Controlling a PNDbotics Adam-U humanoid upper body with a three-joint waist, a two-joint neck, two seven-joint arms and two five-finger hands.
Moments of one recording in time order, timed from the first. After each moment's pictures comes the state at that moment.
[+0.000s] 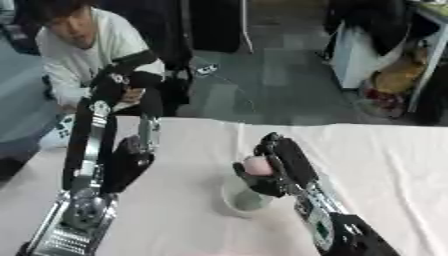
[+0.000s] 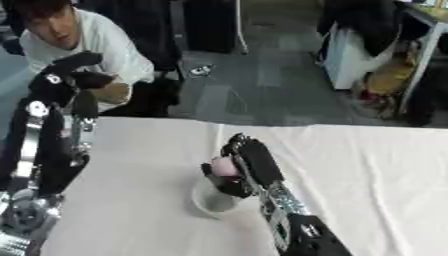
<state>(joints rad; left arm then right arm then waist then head) -0.35 0.39 -0.09 -1.98 -0.41 -0.17 0.35 -1.02 0.09 0.17 -0.69 1.09 -0.40 -0.44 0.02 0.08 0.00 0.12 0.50</state>
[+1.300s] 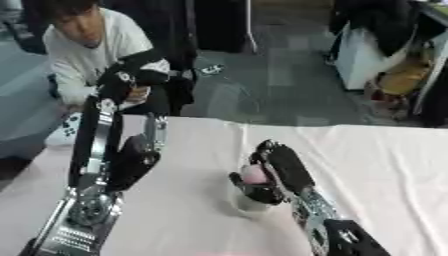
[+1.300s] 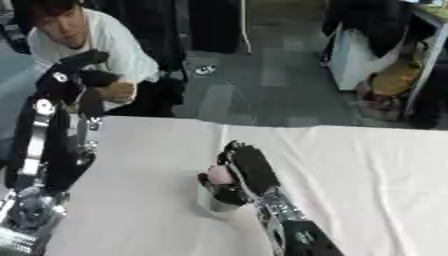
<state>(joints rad) -0.35 0.39 -0.09 -1.98 -0.42 -0.17 0.35 -1.01 0.10 0.15 -0.67 1.28 -0.33 -0.52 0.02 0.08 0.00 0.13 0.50</state>
